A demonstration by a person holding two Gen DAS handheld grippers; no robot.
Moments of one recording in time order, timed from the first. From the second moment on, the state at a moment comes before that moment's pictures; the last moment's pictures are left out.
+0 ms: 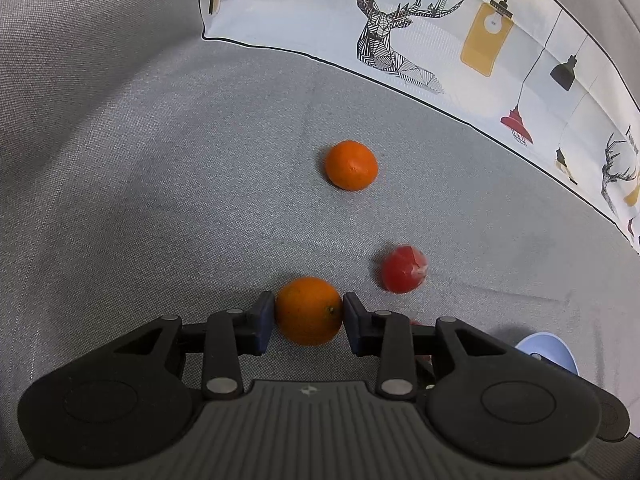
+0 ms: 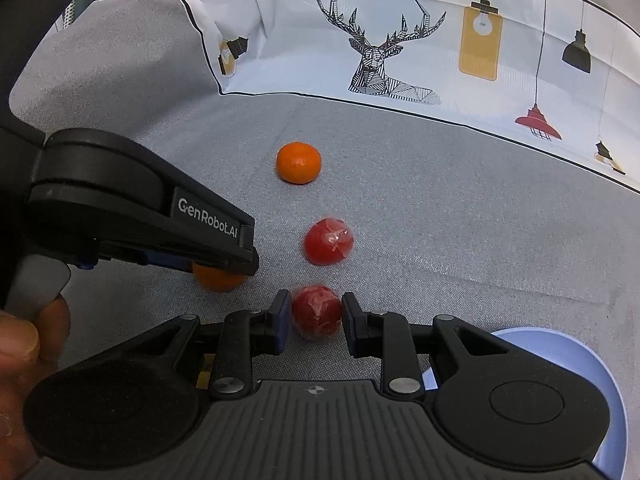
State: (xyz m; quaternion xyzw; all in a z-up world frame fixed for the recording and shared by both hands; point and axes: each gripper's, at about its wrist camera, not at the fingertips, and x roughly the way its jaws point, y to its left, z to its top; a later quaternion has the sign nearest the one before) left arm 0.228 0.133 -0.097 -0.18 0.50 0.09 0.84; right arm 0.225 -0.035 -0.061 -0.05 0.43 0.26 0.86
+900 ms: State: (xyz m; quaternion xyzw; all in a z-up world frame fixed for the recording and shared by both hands) left arm 0.225 0.134 -0.091 -0.17 0.49 0.09 0.85; right arm 0.223 -0.031 -0.061 -0.07 0.43 0.25 0.87
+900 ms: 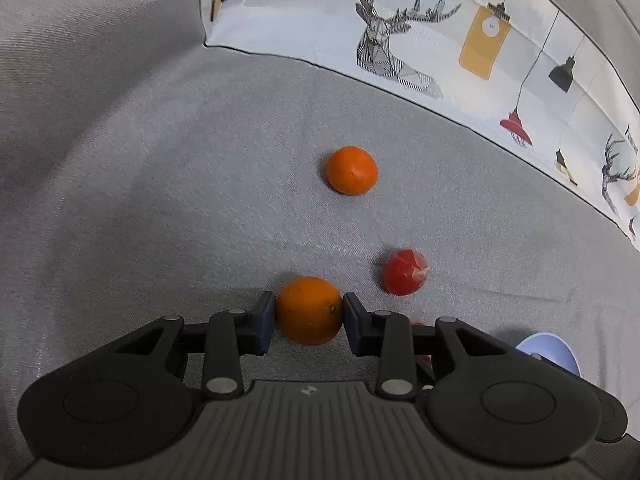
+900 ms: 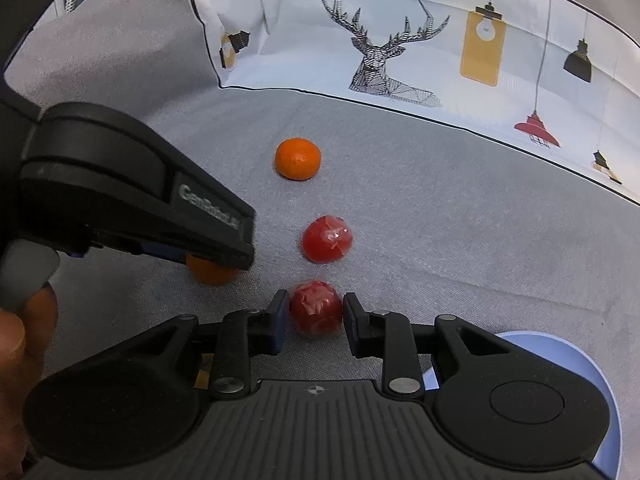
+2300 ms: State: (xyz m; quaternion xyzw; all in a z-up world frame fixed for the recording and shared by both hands) left arm 0.125 -0.029 -0.053 0.03 0.39 -0.23 0.89; right arm 0.159 -0.235 0.013 0.03 0.34 0.10 0.93
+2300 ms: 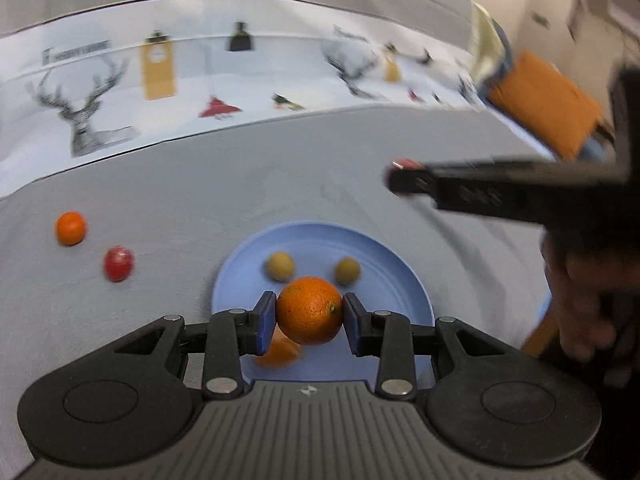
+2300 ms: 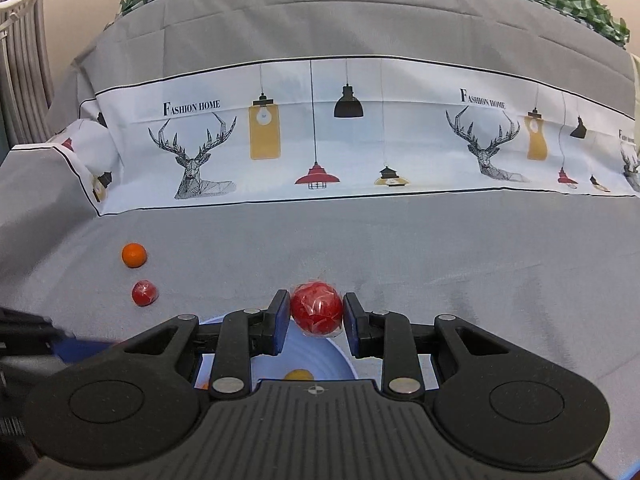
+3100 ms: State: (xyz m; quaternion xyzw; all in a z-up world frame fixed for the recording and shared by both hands) left arm 0.125 -0.047 -0.069 0.08 0.41 -0.23 0.88; right arm 0.167 -0.219 -0.010 -0.01 0.42 0.13 0.90
